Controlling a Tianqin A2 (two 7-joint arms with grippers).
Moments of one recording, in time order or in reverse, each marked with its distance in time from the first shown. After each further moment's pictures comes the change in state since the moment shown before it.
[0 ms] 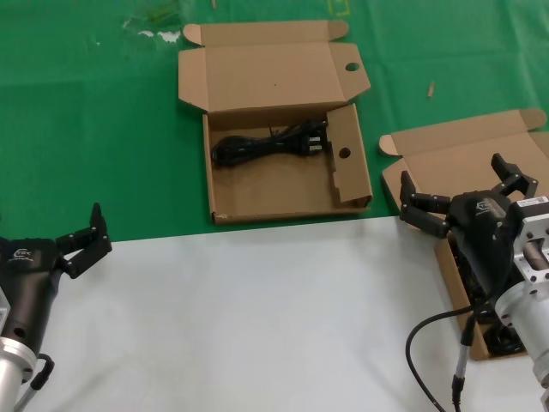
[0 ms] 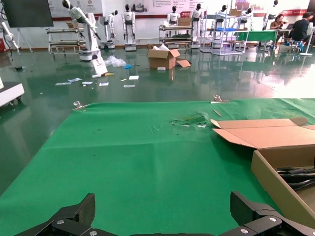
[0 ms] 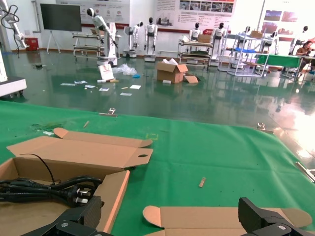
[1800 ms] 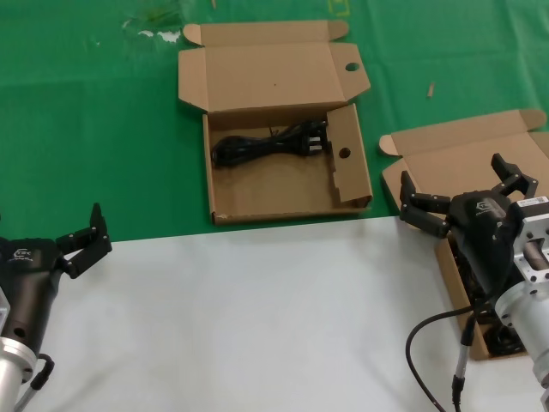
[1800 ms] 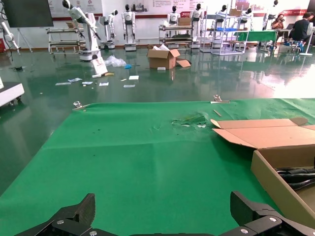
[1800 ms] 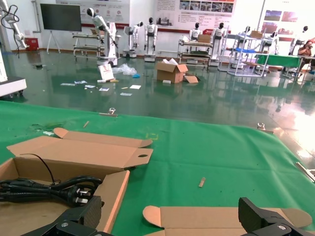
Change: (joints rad) left arm 0.000 0.000 0.000 0.000 0.000 0.000 0.000; right arm 0.000 0.000 0.000 0.000 0.000 0.000 0.000
